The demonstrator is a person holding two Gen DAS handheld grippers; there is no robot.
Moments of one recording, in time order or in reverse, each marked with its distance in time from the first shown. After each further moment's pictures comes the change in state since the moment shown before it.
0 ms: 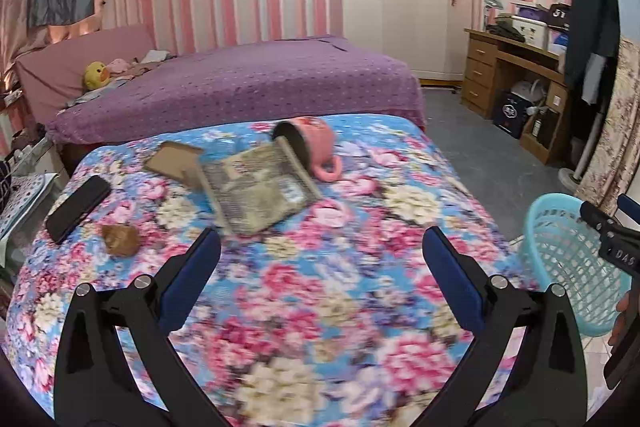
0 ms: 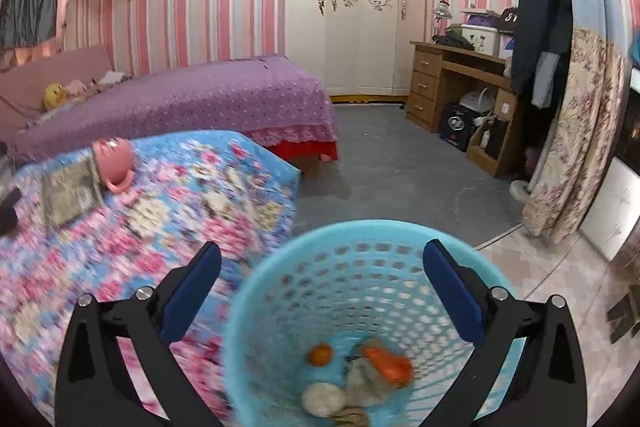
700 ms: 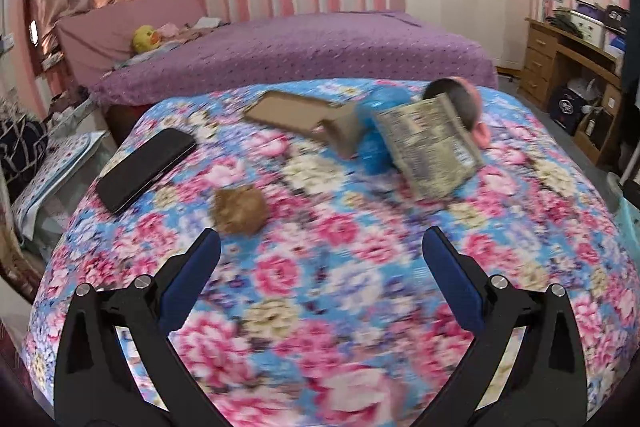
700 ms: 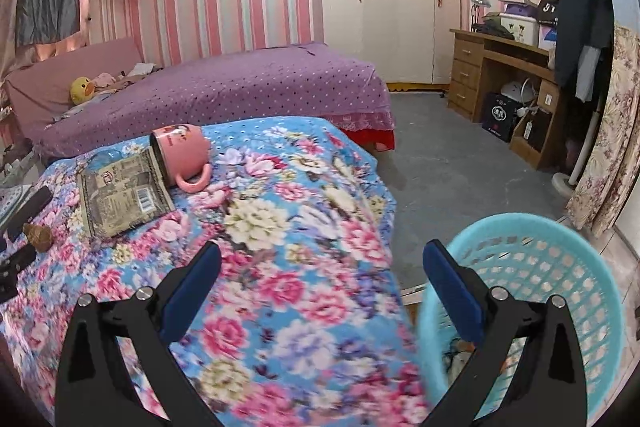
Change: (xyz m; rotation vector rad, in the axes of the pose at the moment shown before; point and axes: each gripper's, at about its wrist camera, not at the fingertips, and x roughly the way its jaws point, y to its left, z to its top) left arm 0.040 0.143 -0.030 -0.089 0.107 0.161; right arm 0.030 0.119 -0.003 -0.004 0.055 0.104
